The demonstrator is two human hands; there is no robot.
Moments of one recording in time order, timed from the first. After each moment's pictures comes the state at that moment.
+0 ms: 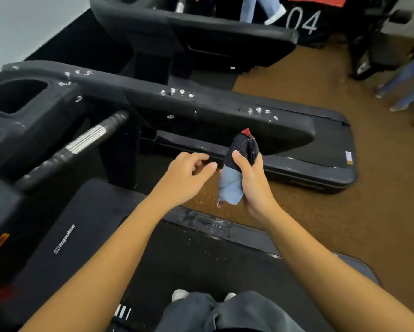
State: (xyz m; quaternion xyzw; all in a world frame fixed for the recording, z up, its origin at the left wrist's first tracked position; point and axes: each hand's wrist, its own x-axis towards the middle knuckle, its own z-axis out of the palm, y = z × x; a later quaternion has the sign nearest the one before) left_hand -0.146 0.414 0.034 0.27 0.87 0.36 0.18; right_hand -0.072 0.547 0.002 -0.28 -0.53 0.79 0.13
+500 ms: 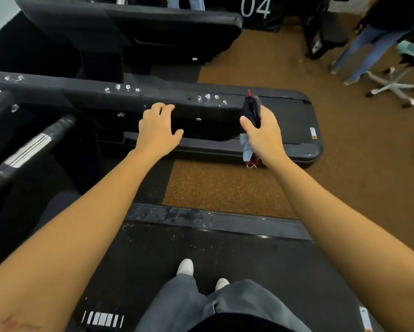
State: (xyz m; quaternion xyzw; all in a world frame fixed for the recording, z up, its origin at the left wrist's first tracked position) left_hand -0.197 0.499 0.025 0.35 0.92 0.17 0.01; right_hand -0.051 0.671 0.009 -0.32 -0.79 0.47 0.24
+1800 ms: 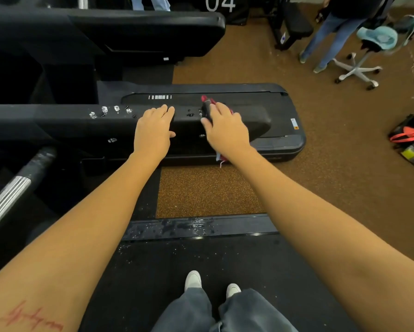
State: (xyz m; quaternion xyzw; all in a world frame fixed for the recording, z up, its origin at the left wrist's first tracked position) left_hand -0.283 0.526 0.003 0.47 0.88 0.07 -0.03; right_hand -0.162 0.646 0.002 -0.32 -0.93 0.12 0.14
